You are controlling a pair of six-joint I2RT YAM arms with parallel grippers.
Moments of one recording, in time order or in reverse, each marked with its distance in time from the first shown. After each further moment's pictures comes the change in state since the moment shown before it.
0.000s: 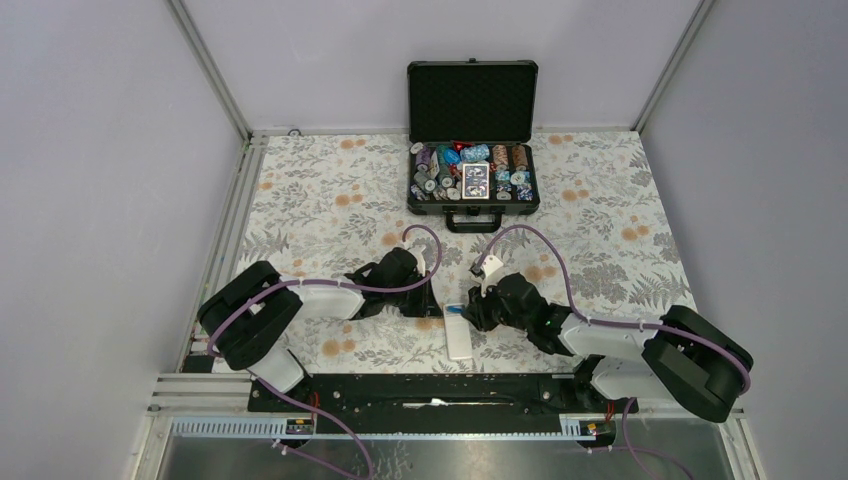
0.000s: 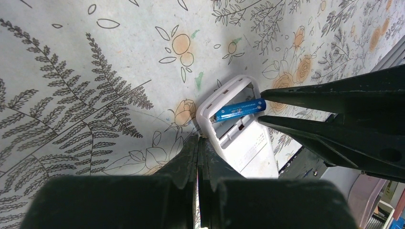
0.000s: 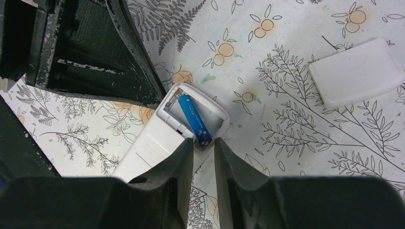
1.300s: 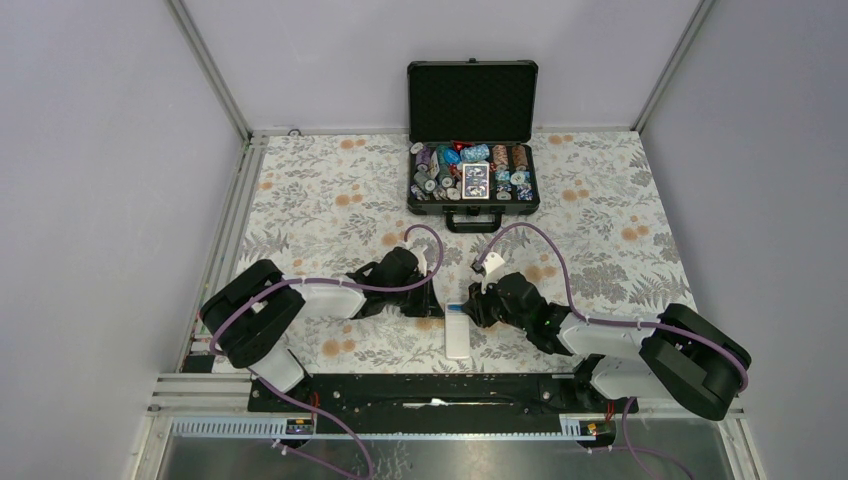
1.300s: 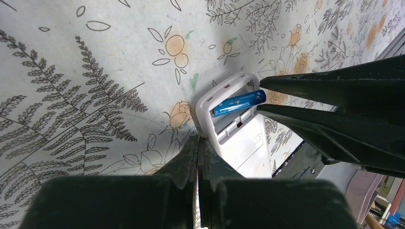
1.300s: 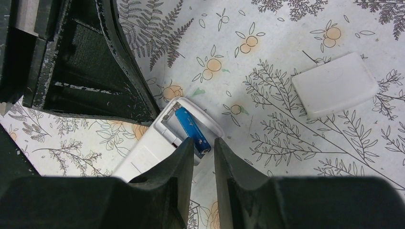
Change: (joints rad) left arm 0.000 0.015 0.007 0.010 0.020 0.000; right arm 0.000 0.017 0.002 0.048 0.053 -0.001
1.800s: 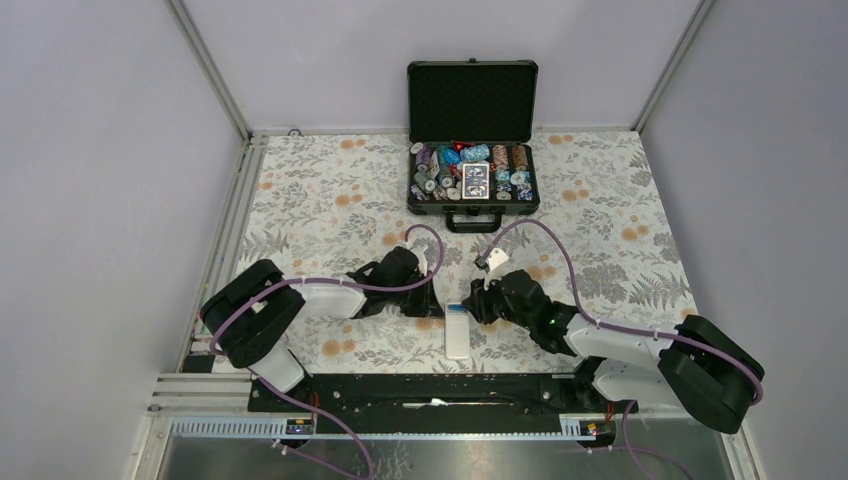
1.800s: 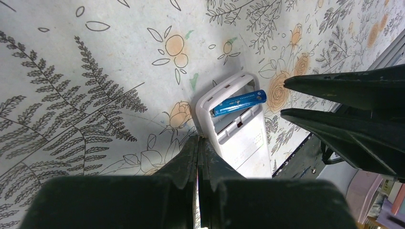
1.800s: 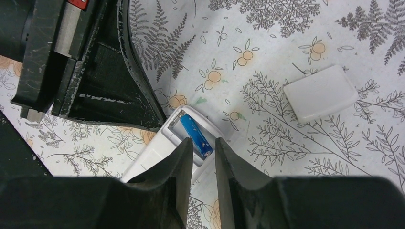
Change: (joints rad) left arm 0.000 0.000 0.005 -0.009 -0.001 0.004; right arm 0.000 -0.090 0.018 -0.066 0.020 0.002
